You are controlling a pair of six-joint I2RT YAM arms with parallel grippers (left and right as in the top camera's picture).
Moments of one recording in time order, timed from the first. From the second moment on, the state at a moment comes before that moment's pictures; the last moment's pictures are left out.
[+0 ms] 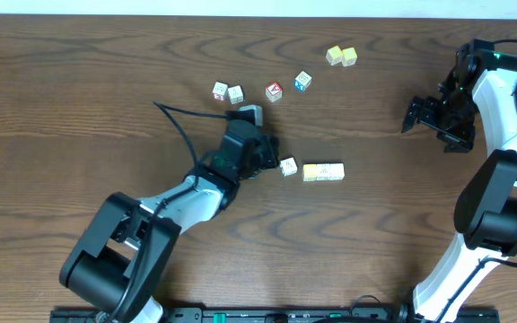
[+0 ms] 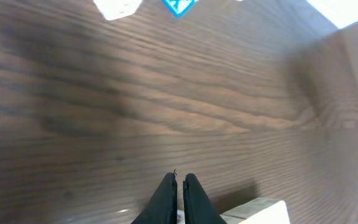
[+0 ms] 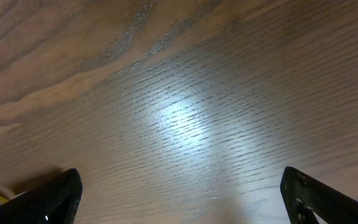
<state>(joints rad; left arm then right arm) -0.54 1.76 0.78 0.38 0.15 -0.73 -0.21 2.07 1.73 -1.27 -0.09 0.24</state>
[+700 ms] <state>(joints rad) -0.51 1.79 1.38 -0.67 0.18 -0.56 -0.21 2.07 1.73 -1.27 -0.09 0.24</state>
